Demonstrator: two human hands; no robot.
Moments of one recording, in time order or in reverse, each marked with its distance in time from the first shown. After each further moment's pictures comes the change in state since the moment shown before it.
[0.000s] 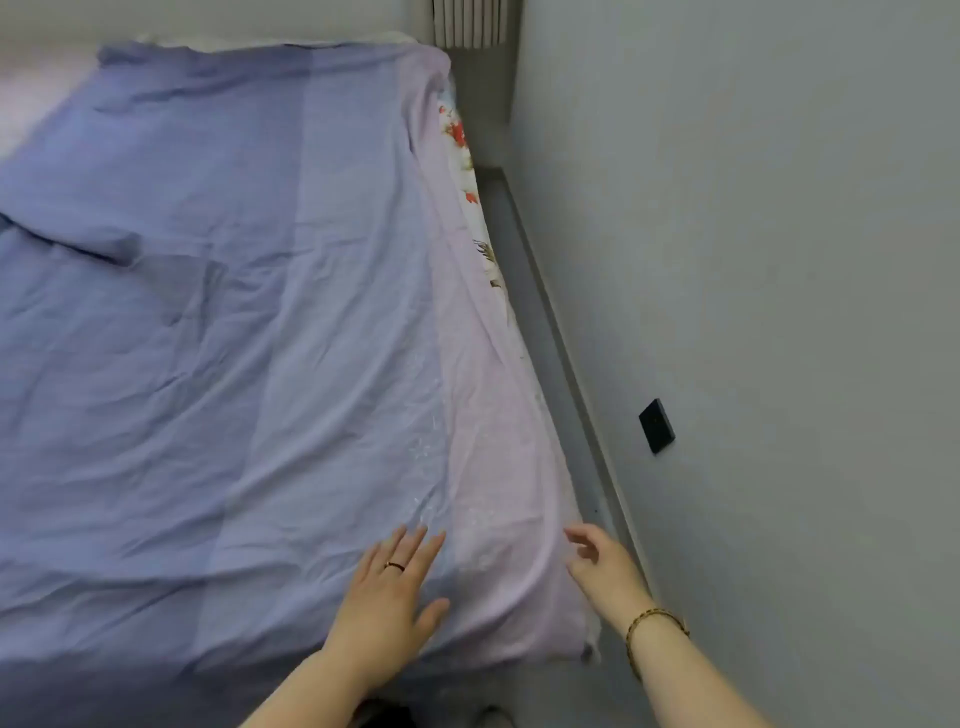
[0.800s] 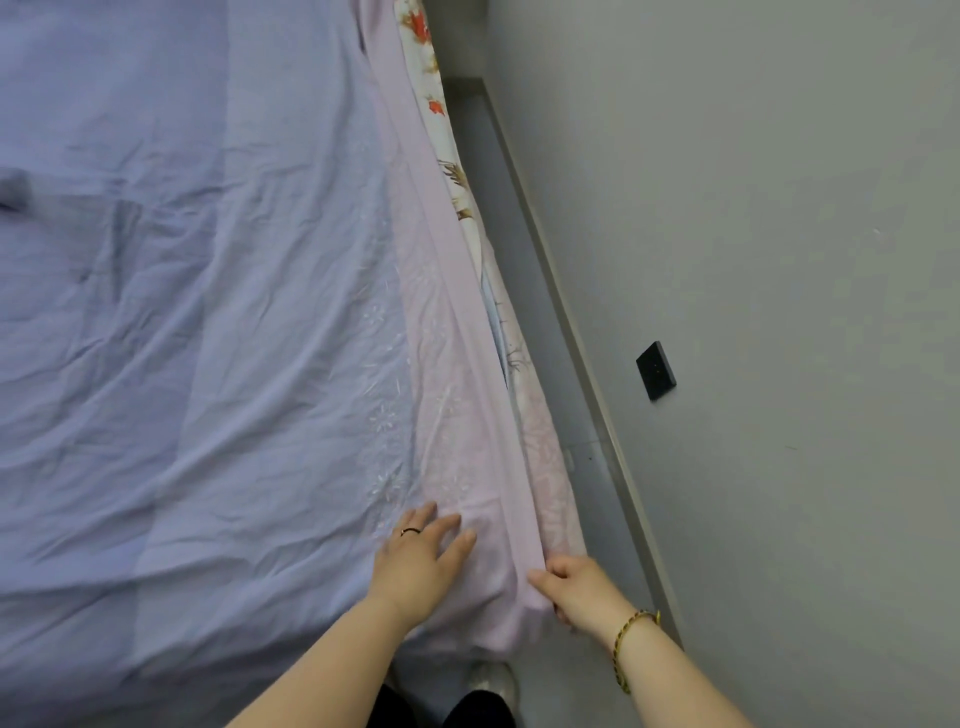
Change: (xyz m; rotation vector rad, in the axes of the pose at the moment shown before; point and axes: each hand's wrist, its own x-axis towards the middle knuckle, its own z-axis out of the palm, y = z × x) left_hand 0.071 0.039 0.031 -0.473 -0.413 -0.411; right_hand 0.049 0.051 0.019 -0.094 -0.176 0.133
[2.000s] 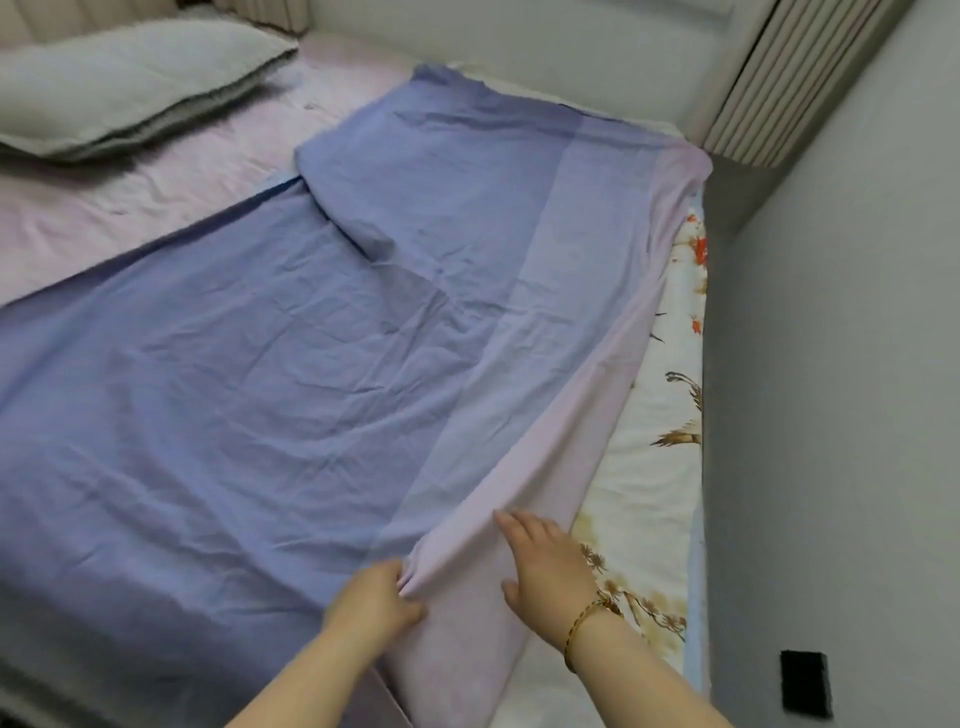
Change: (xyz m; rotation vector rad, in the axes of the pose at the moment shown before) left_hand -0.047 -0.132 -0.173 -0.278 0.350 -0.382; right_hand -0.013 -0.291 0.095 -1.190 -0.065 -0.819
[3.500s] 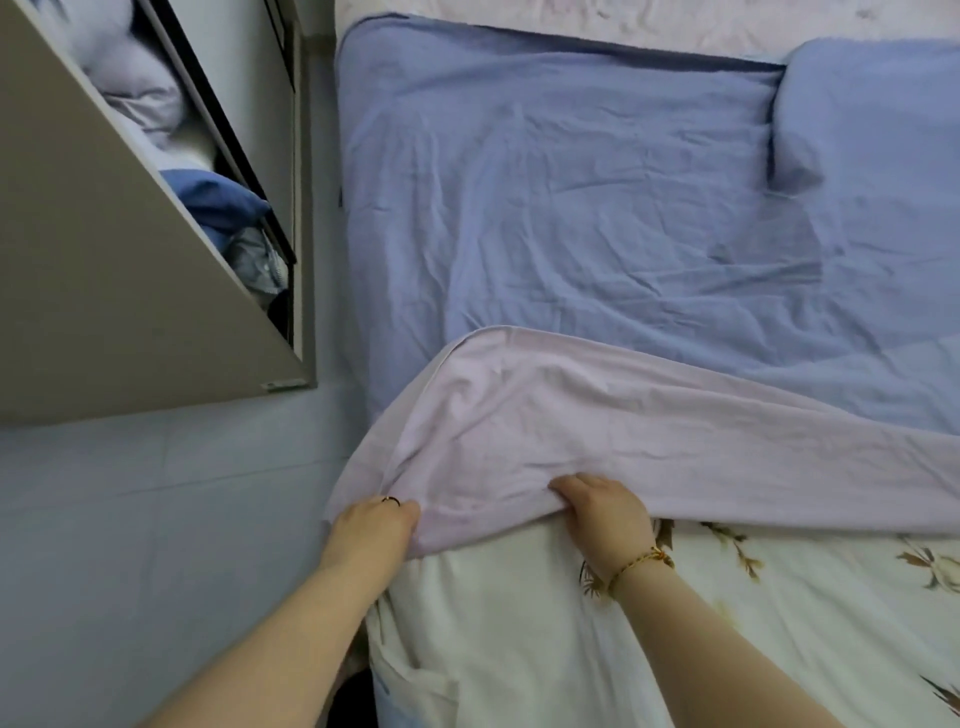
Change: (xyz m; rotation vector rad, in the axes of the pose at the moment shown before) left_hand -0.041 -0.014 0.150 -0.017 0.332 -0.529; right_hand 0.120 0.043 0.091 -0.360 -0.041 -0.889
